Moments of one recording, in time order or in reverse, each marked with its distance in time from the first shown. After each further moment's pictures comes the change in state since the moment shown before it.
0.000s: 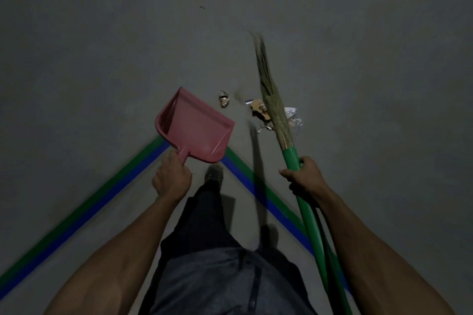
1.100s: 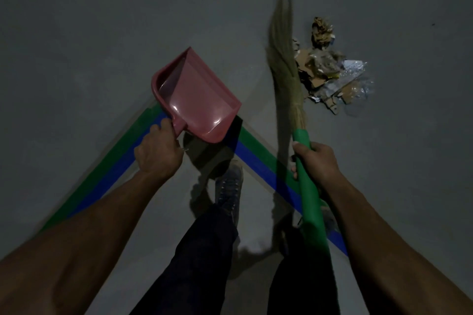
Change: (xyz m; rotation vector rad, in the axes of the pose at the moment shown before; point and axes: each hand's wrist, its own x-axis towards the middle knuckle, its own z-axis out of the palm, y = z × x) left_hand 0.301 -0.035 0.206 0.281 -0.168 0.072; right_hand 0.310 0.027 0.187 0.289 0.000 0.166
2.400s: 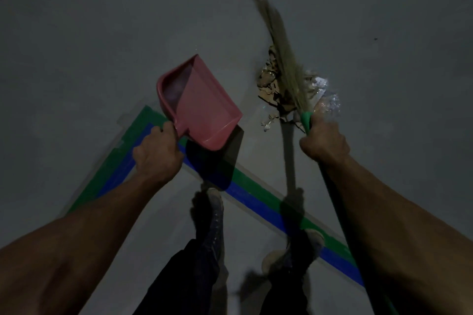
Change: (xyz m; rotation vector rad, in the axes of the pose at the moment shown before) left_hand 0.045 0.086 -0.013 0.046 0.069 0.246; right_hand 0.051 -0.076 -0.067 -0.881 0.312 -0.145
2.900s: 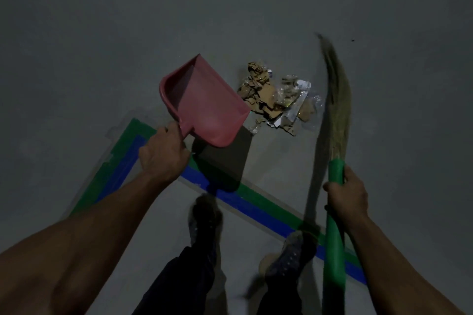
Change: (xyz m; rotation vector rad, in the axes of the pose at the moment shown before) left_hand 0.004 0.046 -0.020 -0.041 0.007 0.108; right_hand -0.058 0.107 0.030 0.578 0.123 0.372
